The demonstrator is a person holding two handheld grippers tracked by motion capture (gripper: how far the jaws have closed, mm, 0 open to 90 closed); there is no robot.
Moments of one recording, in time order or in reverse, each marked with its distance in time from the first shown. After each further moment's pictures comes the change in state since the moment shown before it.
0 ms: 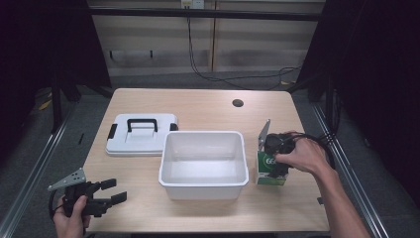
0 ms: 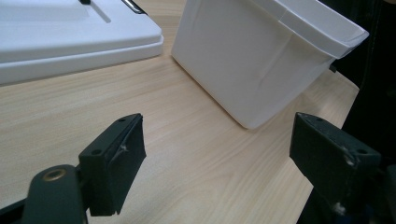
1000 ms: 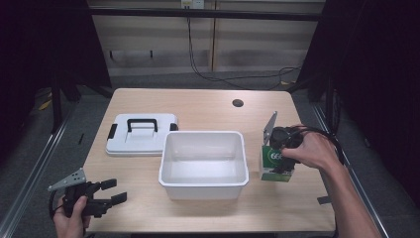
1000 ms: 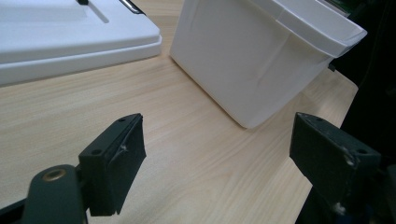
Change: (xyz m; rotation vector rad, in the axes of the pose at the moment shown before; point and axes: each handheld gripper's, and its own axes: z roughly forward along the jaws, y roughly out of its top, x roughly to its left) left arm -0.001 0.000 0.000 -0.001 -0.006 0.005; right arm 0.006 -0.003 -0.036 -0.020 -0.016 0.008
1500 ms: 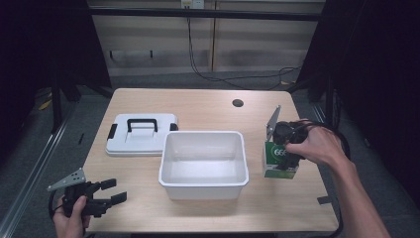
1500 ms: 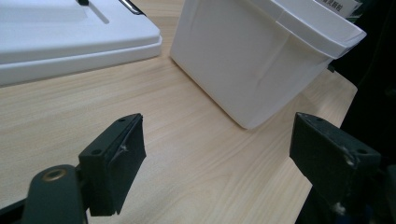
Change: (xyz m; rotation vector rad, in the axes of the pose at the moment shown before) left arm 0.001 0.000 0.000 0.000 -0.002 -0.001; right arm 0.003 0.001 -0.024 0.029 -0.006 0.006
